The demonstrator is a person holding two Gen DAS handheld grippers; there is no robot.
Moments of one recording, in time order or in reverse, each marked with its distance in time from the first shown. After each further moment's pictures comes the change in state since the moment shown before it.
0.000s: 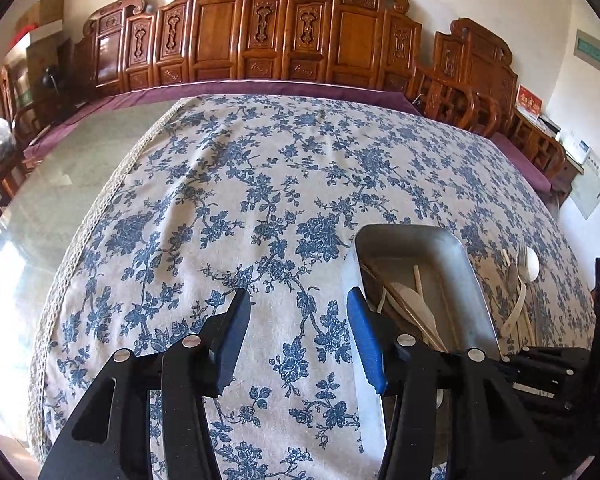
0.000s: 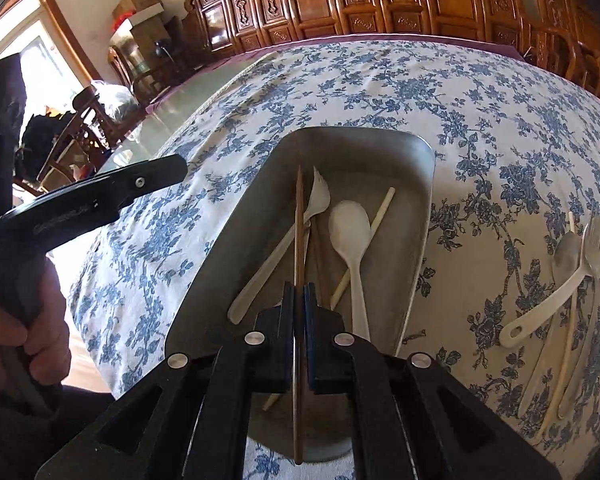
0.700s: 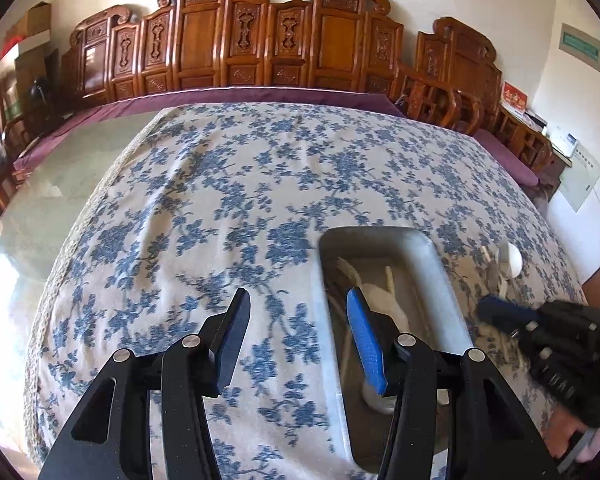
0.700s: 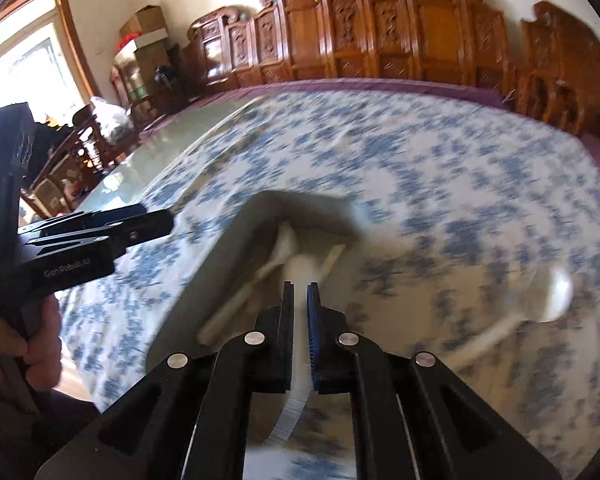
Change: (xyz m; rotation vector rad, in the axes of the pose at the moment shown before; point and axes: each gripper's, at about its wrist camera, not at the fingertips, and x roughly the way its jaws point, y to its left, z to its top) left arm -0.007 -0.028 0.002 0.038 -0.019 -0.043; right arm -0.063 -0.040 0.006 -0.054 -0.175 -0.100
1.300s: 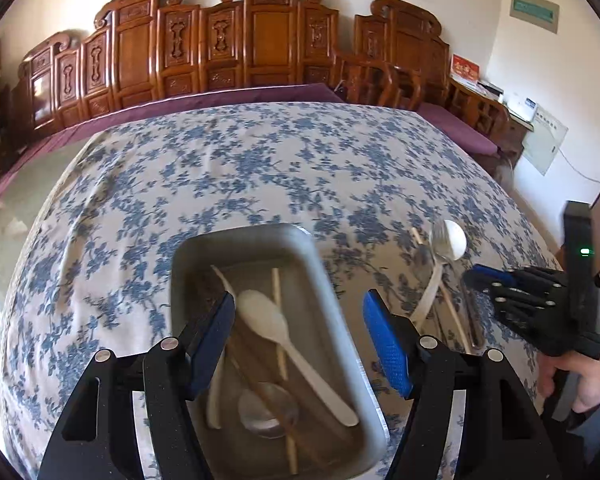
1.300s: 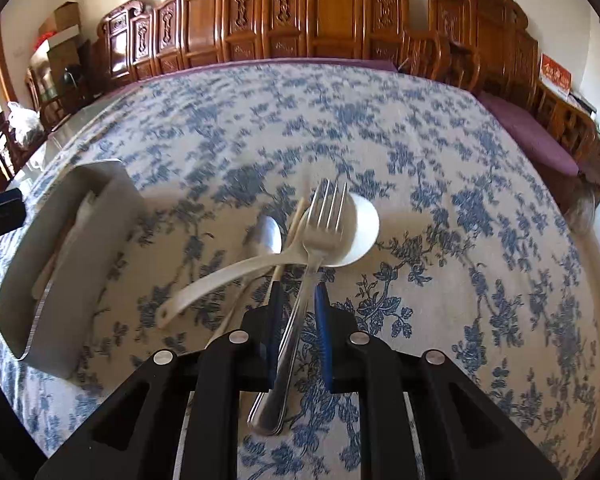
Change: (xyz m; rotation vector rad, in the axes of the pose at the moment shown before) left arm 0.016 -0.099 -0.002 0.135 0.011 -0.106; right arm 0.008 -0.139 -0.043 0.080 0.094 -0.284
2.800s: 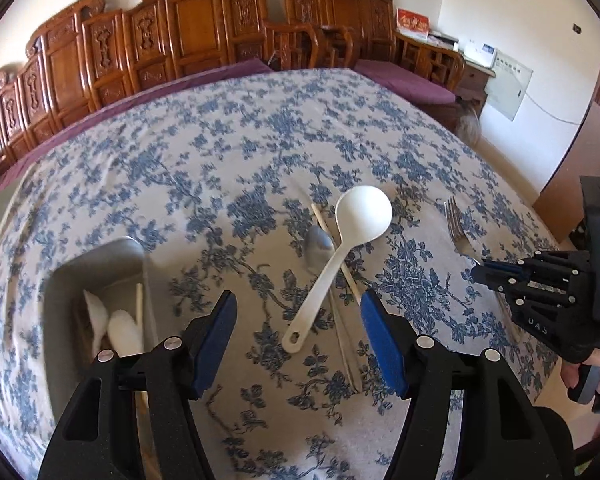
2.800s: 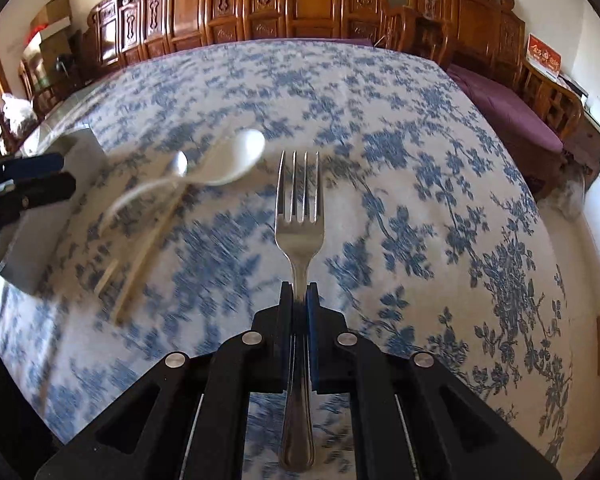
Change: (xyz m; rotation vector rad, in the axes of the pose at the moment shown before) left arm 0.054 -0.114 0.006 0.163 0.109 -0.074; right arm -0.033 -0.089 -0.056 0.010 0.061 -0.005
